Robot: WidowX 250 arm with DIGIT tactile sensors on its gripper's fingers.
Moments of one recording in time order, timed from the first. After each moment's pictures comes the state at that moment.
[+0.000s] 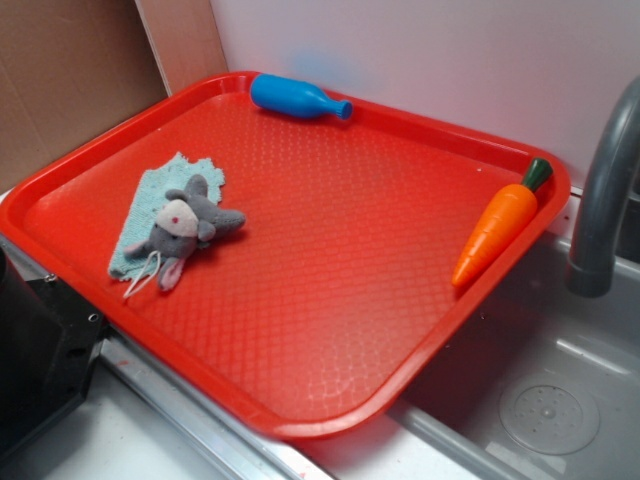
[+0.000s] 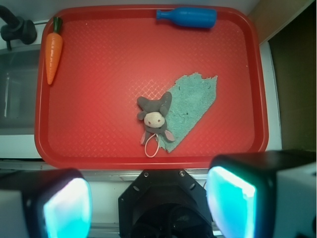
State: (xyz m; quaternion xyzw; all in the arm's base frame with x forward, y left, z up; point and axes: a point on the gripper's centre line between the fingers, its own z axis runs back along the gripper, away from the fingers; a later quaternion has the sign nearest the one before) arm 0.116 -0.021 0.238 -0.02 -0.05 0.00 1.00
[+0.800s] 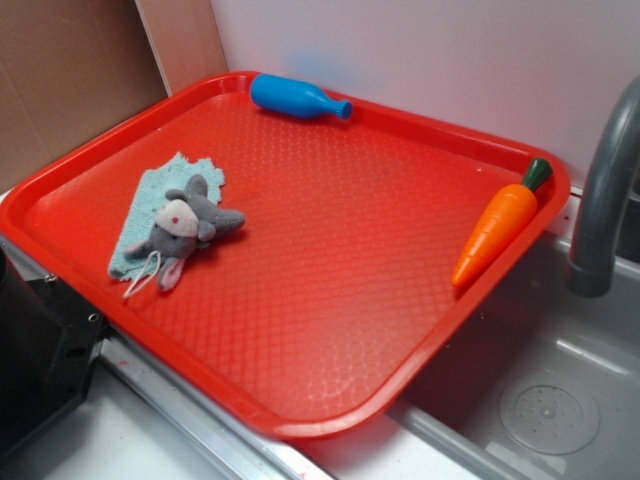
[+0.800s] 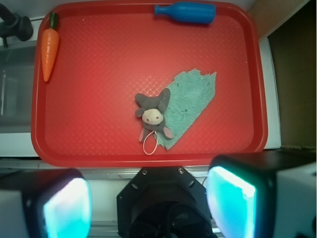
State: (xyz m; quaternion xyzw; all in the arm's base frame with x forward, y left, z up) arm 0.114 -0.020 0.234 -0.01 -0.04 0.01 1.00
